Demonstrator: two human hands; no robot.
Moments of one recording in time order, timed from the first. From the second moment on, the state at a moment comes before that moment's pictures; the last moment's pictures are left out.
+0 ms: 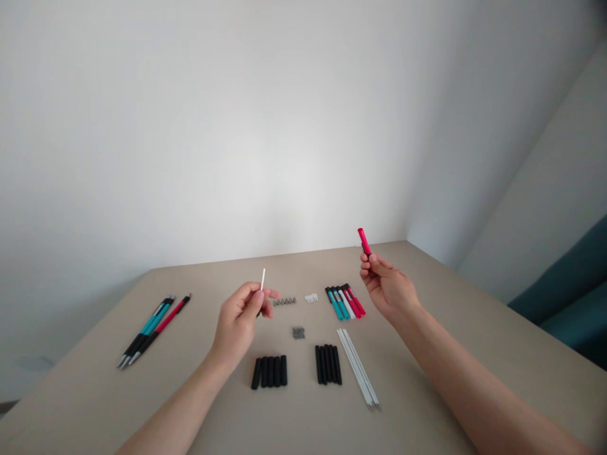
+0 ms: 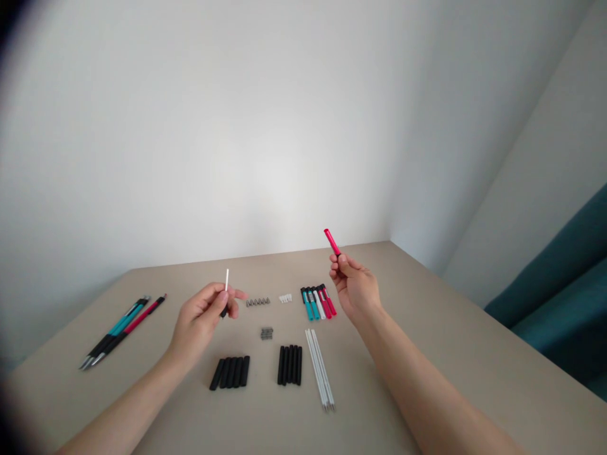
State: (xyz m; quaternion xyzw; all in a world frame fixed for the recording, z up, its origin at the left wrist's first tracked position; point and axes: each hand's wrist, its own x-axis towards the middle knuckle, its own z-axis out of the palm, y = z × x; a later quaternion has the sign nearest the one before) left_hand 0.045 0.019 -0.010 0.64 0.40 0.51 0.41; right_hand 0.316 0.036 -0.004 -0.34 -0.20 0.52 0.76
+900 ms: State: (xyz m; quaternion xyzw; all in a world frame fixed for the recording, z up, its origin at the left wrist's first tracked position) left_hand 0.057 0.002 0.000 0.35 0.36 0.33 0.80; right_hand 0.263 0.006 -0.019 -0.45 -0.66 0.31 0.51
